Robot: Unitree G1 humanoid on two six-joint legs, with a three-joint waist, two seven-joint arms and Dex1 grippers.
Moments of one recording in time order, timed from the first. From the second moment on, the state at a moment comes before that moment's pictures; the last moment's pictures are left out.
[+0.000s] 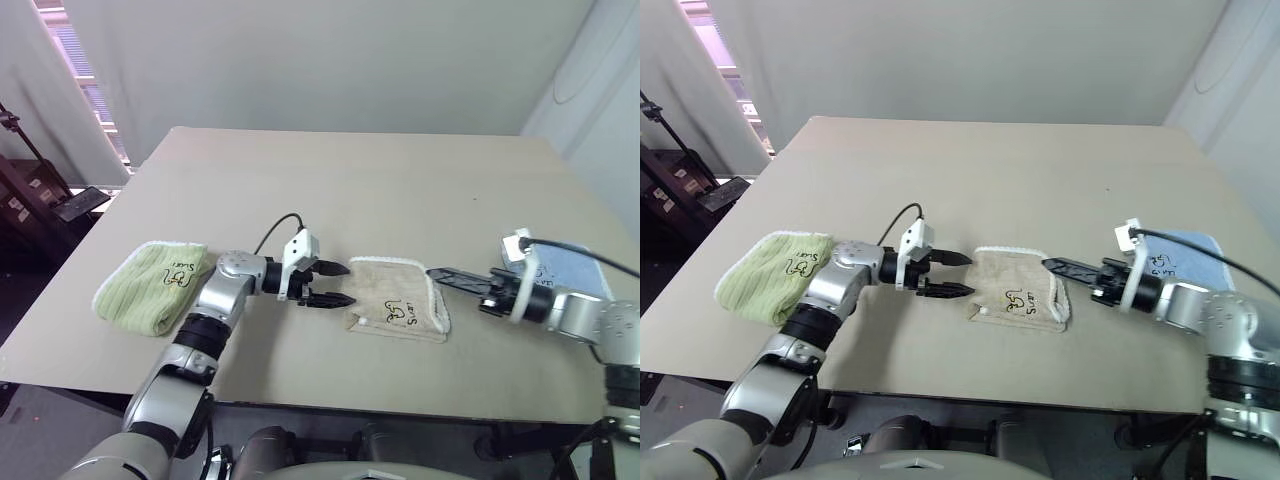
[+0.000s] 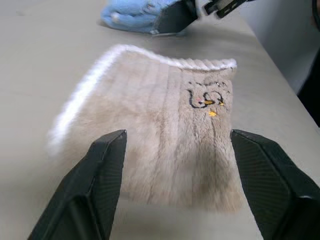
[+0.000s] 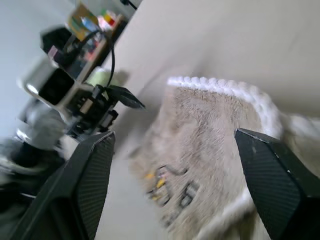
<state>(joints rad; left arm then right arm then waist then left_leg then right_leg) -0.58 0.29 -0.21 0.41 -0.21 0.17 -1.31 -0.27 -0.75 -0.37 0.10 0.99 1.29 0.83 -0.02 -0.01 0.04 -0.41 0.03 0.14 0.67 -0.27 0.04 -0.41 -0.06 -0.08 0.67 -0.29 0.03</state>
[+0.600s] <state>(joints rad) -0.42 0.36 -0.22 0.12 -0.28 0.17 -1.27 -0.24 -0.80 -0.37 0.31 0.96 1.56 0.79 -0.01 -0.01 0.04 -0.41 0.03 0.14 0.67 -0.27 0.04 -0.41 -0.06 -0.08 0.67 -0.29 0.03</state>
